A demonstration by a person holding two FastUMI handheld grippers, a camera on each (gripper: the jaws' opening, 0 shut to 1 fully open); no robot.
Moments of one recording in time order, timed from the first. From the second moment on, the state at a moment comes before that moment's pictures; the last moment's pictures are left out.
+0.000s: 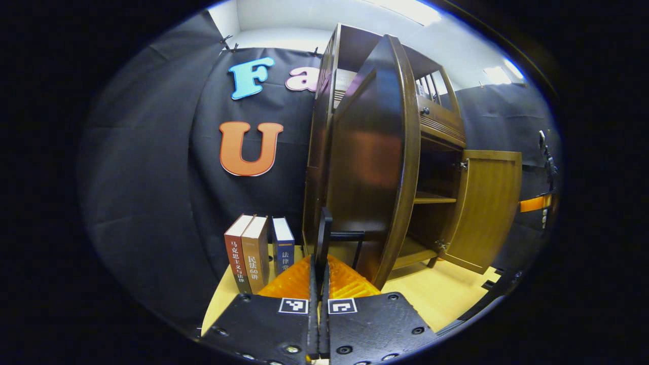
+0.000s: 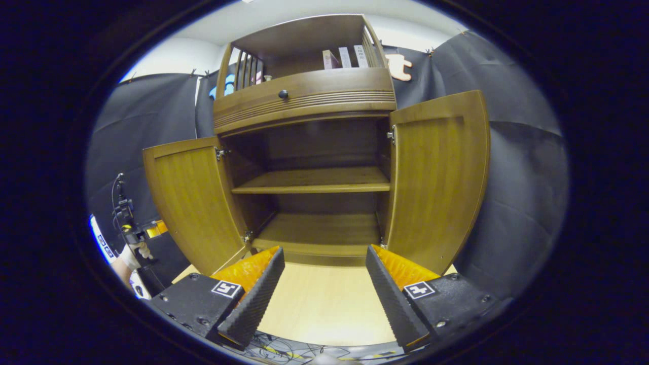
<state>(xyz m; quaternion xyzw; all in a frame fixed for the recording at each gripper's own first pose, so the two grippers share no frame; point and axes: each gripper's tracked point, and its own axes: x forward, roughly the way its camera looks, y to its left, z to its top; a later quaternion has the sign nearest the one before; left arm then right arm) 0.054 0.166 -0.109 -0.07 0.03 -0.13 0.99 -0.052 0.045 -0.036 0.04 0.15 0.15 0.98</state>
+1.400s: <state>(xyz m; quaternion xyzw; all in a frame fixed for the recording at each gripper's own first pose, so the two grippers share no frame) -0.027 0.035 0.008 -0.05 0.00 0.00 1.00 -0.034 0.035 -0.002 0.06 0.09 0.14 0.99</state>
